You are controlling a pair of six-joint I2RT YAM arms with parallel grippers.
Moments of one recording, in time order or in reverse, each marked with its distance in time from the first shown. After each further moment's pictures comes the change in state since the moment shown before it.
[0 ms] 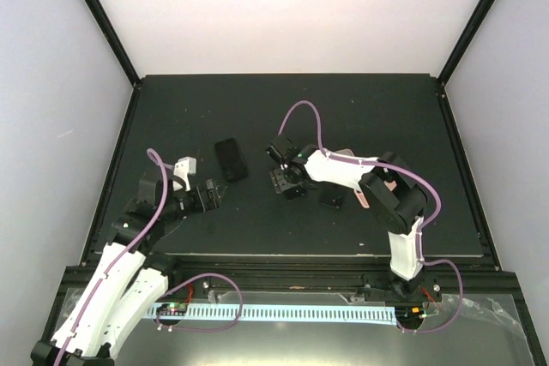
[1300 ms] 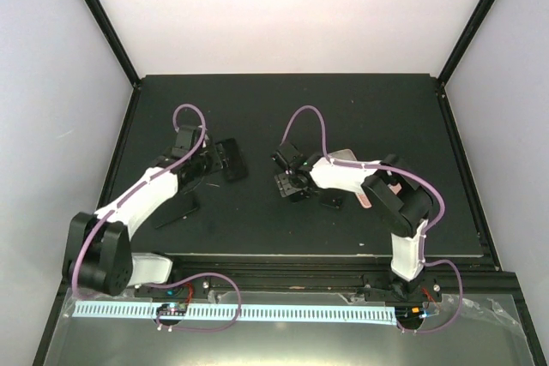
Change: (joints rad) left arm 0.026 0.690 0.185 0.288 -0.281 -0.017; right arm -0.006 -0.014 -0.102 0.127 0.045 -0.032
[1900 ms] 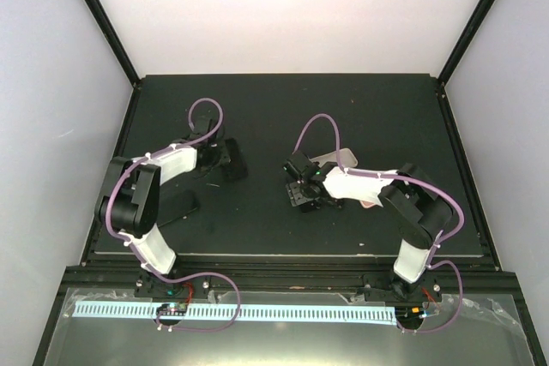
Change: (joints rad) left arm 0.020 0.433 0.172 0.079 -0.080 0.026; right arm 0.006 -0.157 -0.192 0.000 -0.012 0.062
